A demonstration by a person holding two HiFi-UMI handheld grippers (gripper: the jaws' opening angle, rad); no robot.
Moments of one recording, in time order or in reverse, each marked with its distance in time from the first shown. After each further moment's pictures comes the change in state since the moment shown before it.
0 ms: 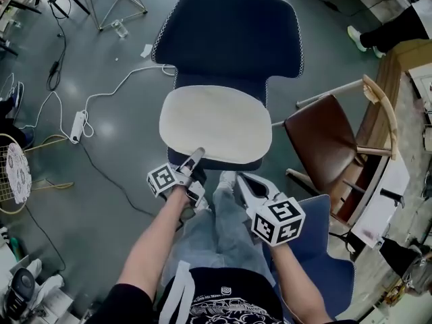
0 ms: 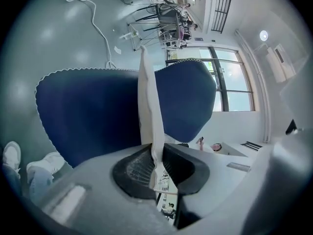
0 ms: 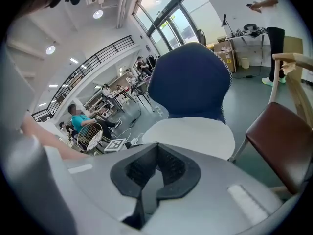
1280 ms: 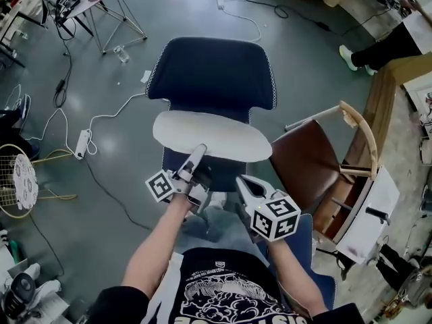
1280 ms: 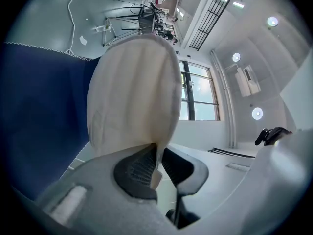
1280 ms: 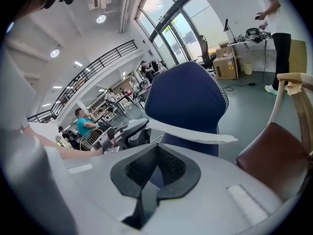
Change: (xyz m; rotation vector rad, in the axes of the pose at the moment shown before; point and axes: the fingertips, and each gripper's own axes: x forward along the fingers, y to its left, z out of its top) left arm 0.077 -0.203 0.000 0.015 -0.094 -0.397; right arm -0.038 -0.047 0.093 -0.016 -0.043 0.036
